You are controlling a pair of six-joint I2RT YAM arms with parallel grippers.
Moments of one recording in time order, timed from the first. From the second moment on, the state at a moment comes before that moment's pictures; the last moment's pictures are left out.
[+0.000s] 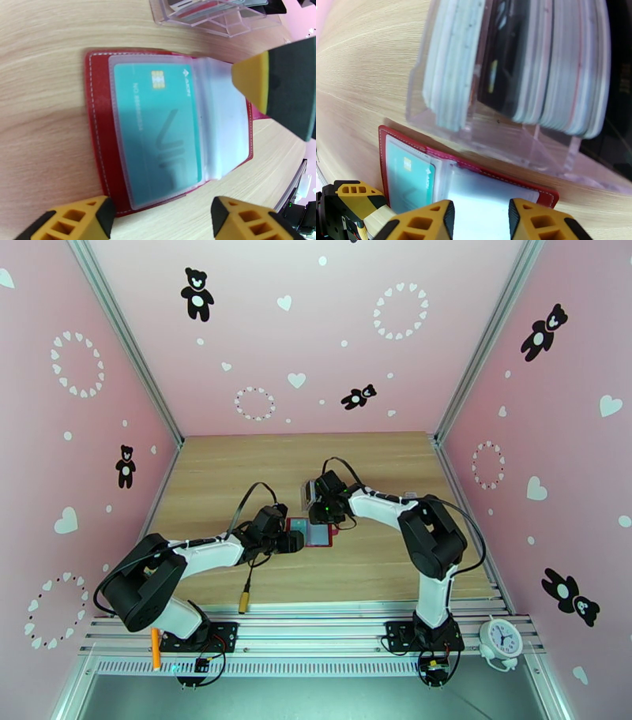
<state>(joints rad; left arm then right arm) -0.66 1.53 0.63 0.00 0.18 -0.69 0.64 1.92 1.25 -0.47 -0.17 0.48</state>
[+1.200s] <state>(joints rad) -0.66 1.54 0.65 -0.02 0.18 -0.67 0.70 1.95 1.22 -0.36 -0.27 0.56</state>
